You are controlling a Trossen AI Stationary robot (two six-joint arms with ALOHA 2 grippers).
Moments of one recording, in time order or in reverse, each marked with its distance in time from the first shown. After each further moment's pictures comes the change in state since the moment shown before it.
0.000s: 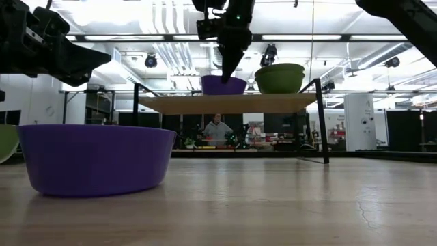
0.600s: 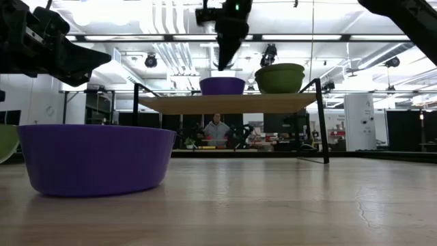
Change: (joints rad) left arm 0.000 0.000 0.000 0.000 0.000 0.000; right arm 0.036 -0.016 0.076 -0.003 0.086 0.002
